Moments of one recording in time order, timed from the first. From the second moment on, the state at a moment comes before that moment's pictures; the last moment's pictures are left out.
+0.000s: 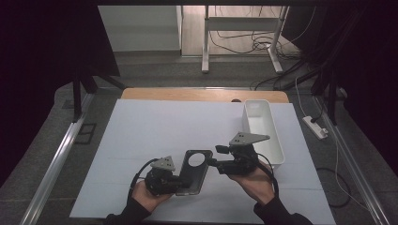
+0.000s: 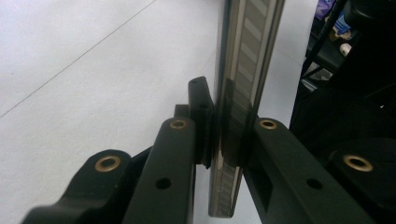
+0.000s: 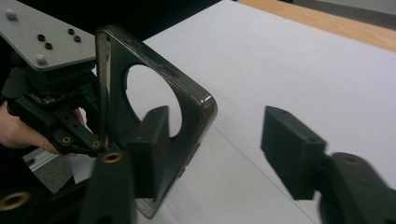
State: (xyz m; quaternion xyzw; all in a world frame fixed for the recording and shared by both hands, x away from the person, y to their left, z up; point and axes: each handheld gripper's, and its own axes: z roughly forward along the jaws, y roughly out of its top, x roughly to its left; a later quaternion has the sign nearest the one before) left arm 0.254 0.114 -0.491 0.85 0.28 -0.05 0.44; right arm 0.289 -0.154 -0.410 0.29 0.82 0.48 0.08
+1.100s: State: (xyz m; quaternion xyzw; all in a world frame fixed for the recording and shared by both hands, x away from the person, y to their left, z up) left arm 0.255 0.112 -0.495 0.85 0.25 -0.08 0.45; right arm 0.286 -0.160 -0.407 0.27 0.81 0.51 0.05
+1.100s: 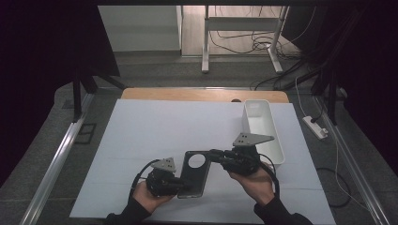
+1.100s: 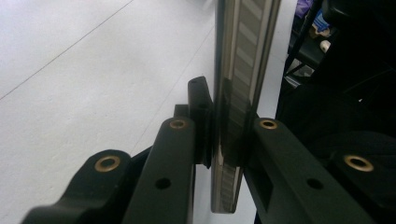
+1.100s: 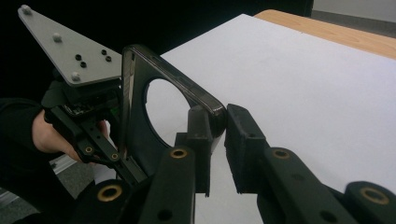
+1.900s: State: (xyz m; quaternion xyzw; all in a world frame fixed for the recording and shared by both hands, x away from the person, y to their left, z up) left arm 0.254 0.105 -0.498 0.85 0.24 -0.08 0.46; right arm 0.286 -0.159 -0.406 0.28 0.81 0.51 0.04
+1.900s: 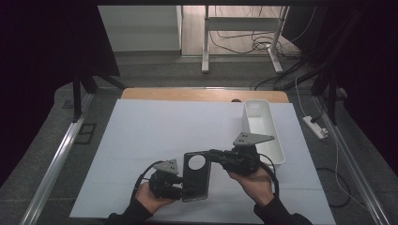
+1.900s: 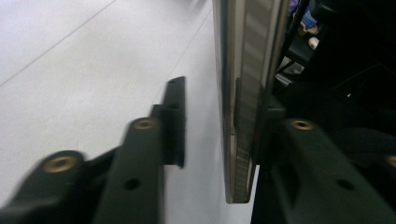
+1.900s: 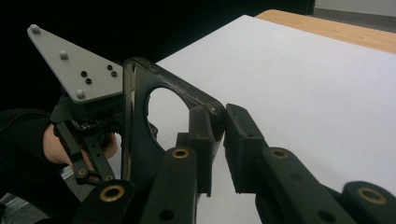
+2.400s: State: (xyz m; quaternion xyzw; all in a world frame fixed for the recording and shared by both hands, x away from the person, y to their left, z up) left arm 0.255 0.110 -0.490 0.84 0.25 -0.05 0.48; right arm 0.287 -0.161 -0.403 0.29 0.81 0.51 0.05
